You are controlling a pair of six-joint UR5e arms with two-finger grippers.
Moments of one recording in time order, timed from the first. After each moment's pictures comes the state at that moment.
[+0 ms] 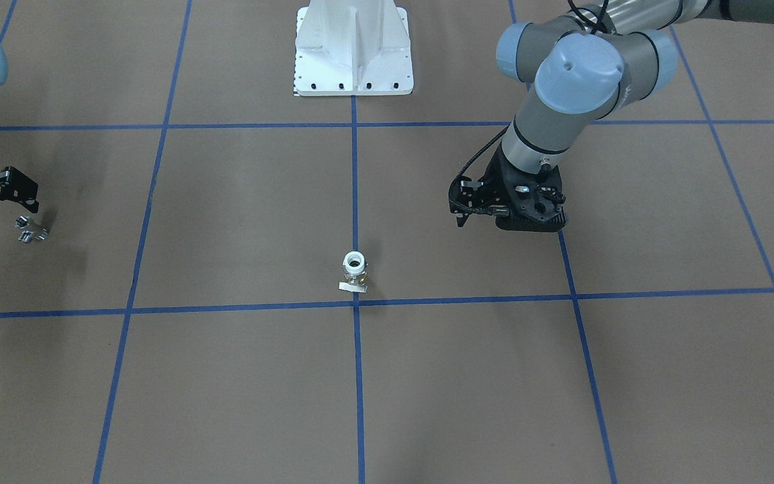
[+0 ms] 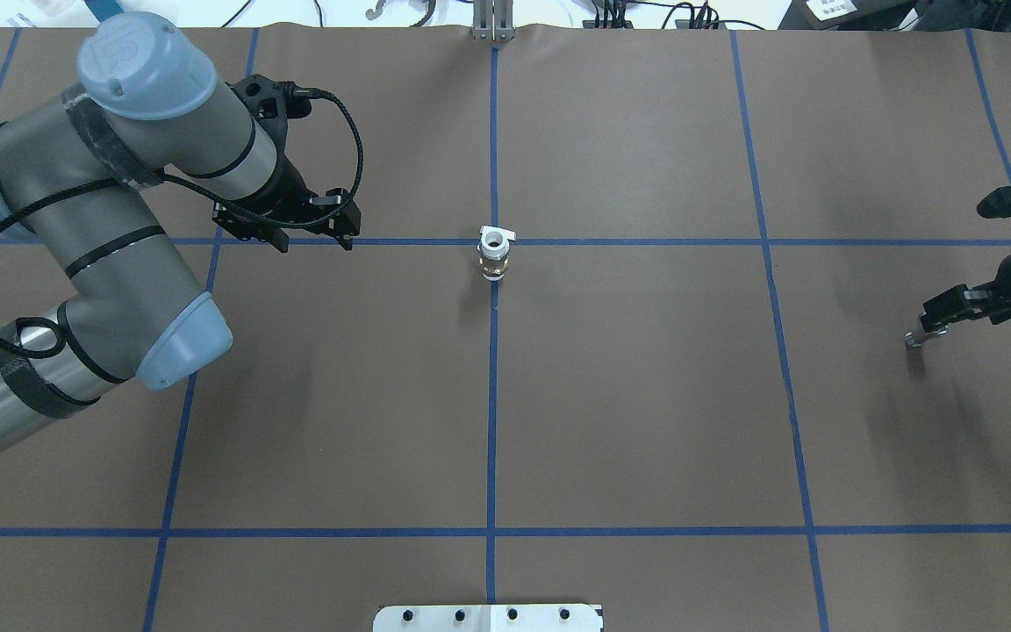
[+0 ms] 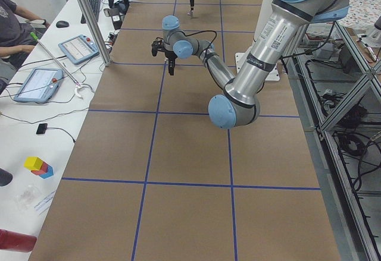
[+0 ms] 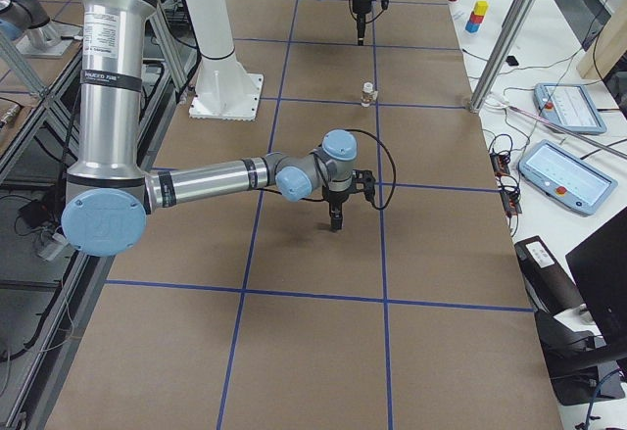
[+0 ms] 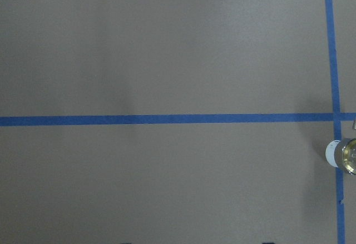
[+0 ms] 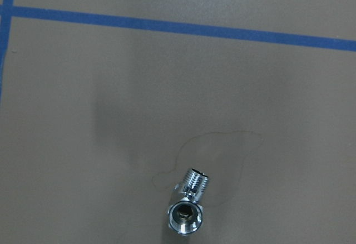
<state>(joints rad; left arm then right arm) -0.78 -2.15 -1.72 -1.64 -2.10 -1.03 1.02 -1.64 1.77 -1.23 2.20 0.60</state>
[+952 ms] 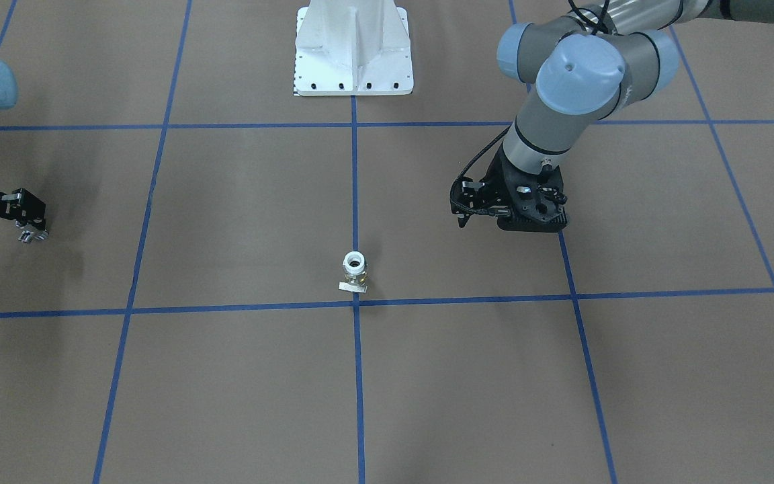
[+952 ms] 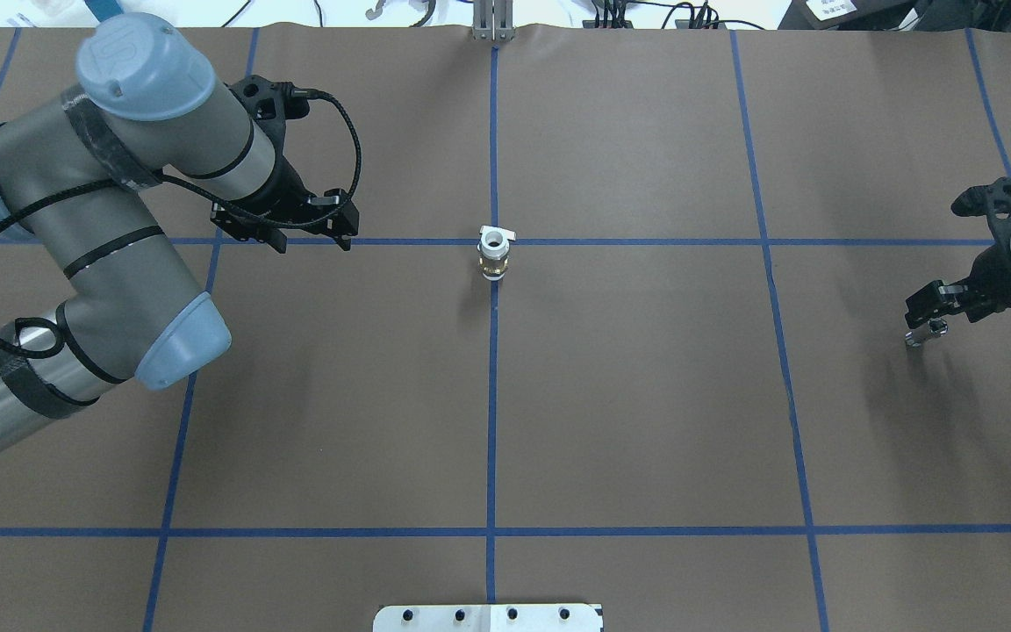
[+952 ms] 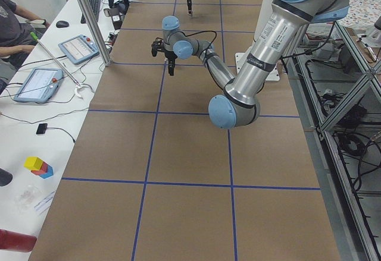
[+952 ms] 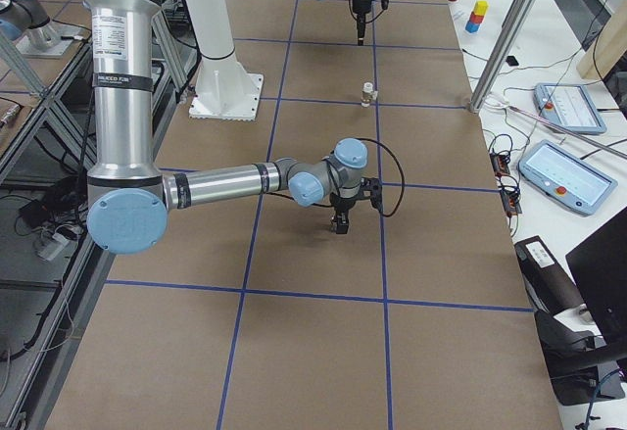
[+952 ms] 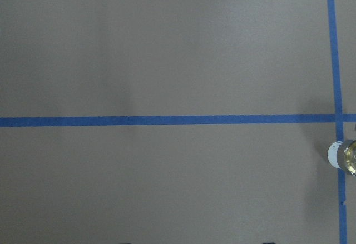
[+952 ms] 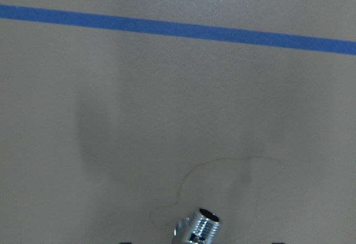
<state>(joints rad) -0.78 -2.14 -1.72 -1.64 -2.10 -1.04 1.01 -1.60 1.69 -1.23 2.21 0.60</state>
